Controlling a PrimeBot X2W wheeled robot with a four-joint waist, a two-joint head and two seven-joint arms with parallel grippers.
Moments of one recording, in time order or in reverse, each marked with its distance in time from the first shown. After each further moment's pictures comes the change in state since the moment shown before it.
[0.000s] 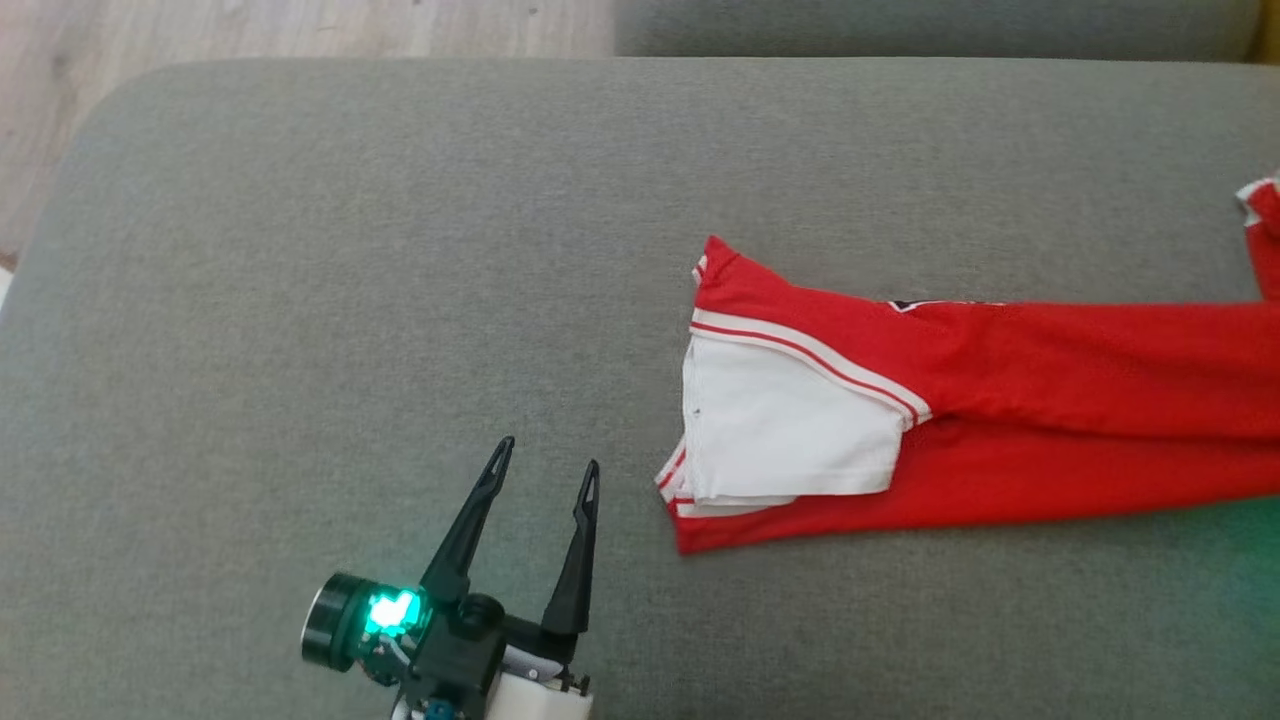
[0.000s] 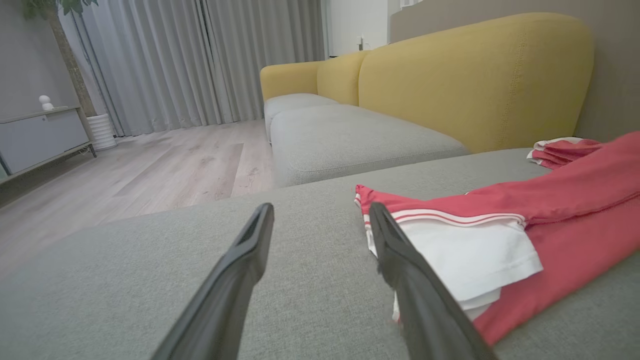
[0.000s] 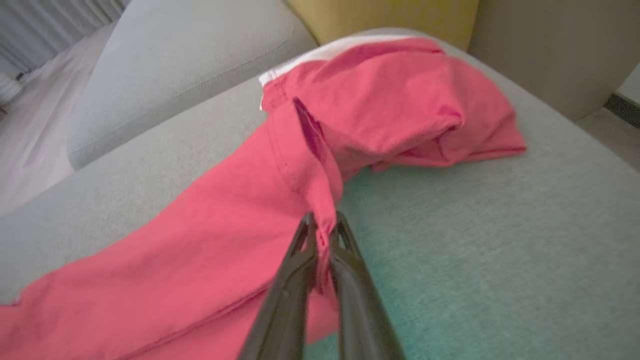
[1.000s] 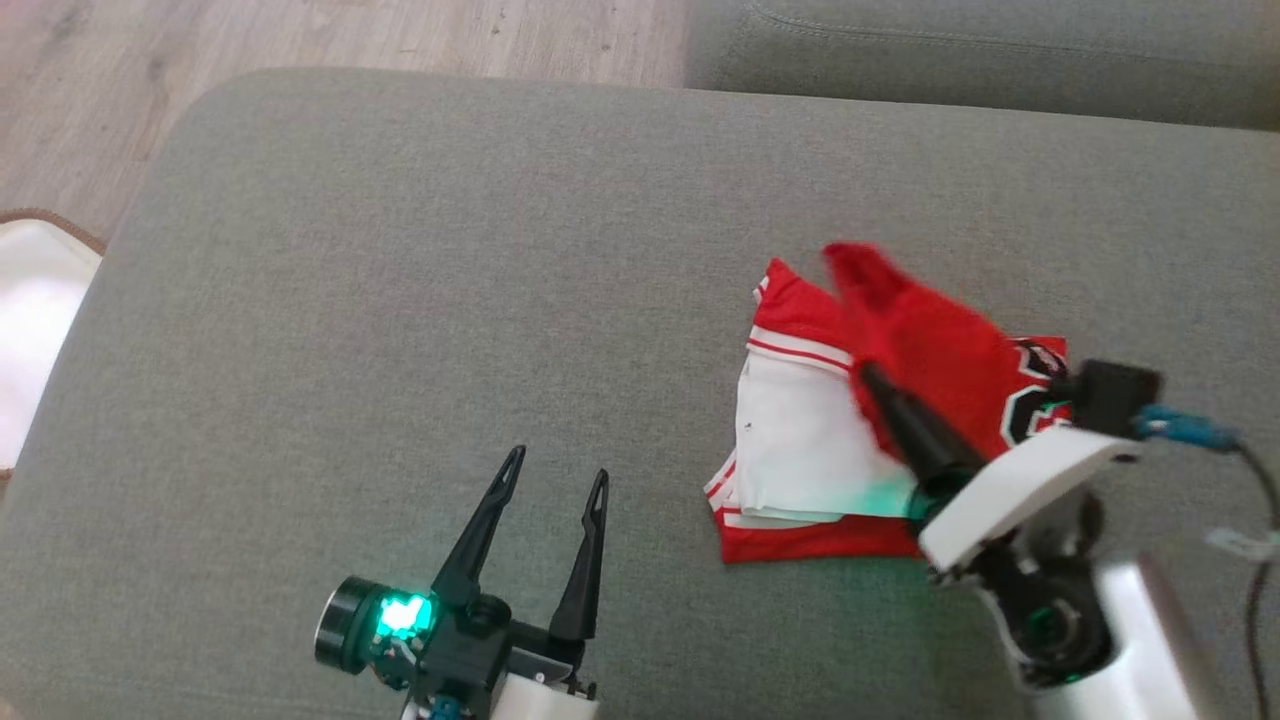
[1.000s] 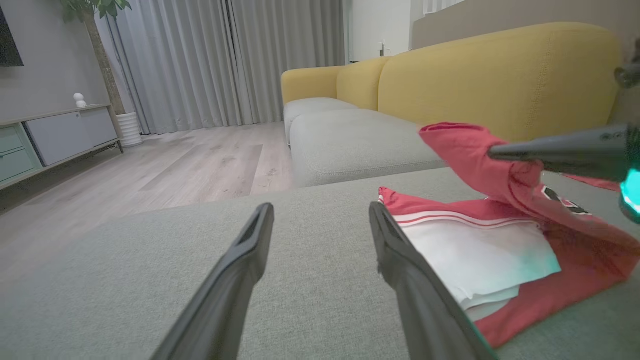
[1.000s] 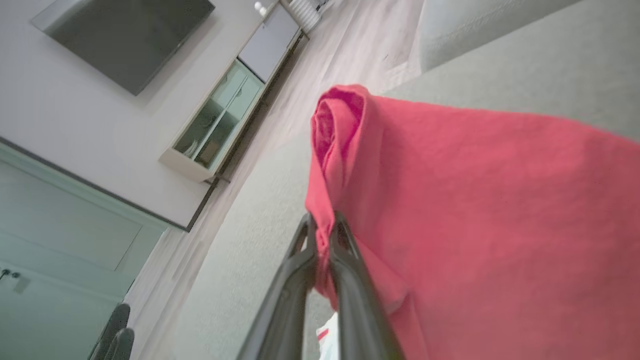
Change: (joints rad) left arm 0.024 -0.058 0.064 0.045 0.046 -0.084 0.000; right arm 0.026 0.272 0.574 -0.350 0.250 0.000 0.067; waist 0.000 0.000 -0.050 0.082
